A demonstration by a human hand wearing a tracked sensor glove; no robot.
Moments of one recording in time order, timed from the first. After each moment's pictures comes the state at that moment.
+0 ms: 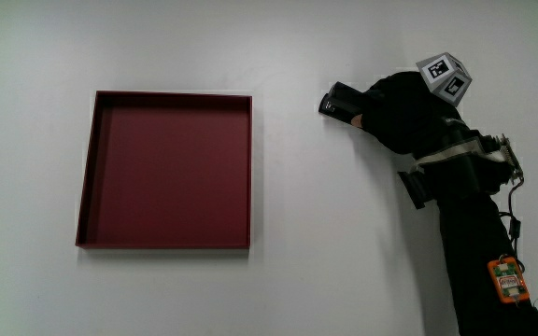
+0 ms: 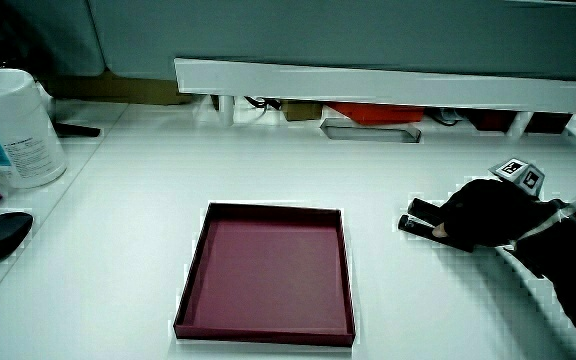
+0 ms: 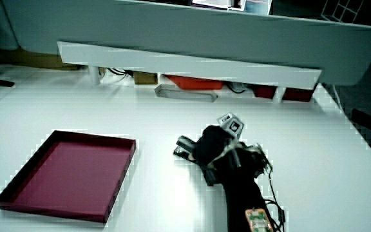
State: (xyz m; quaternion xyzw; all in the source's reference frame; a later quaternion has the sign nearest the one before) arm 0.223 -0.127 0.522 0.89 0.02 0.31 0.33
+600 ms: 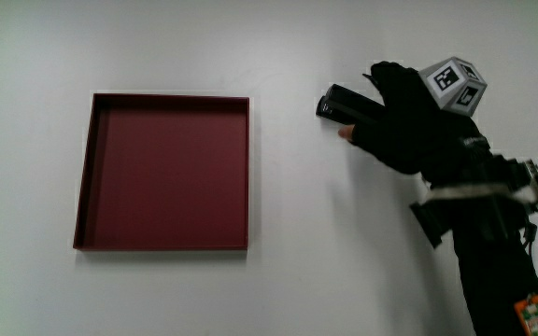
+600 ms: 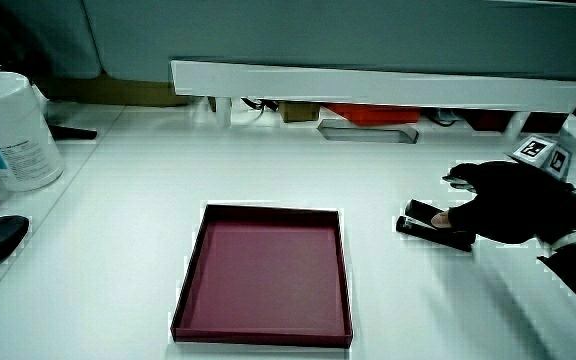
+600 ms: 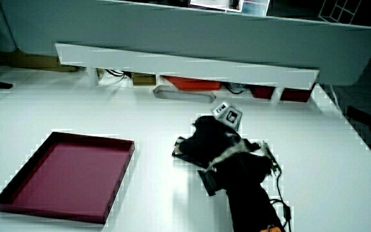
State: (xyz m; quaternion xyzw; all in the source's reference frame) arm 0.176 -0.077 0.412 0.91 -0.11 0.25 0.31
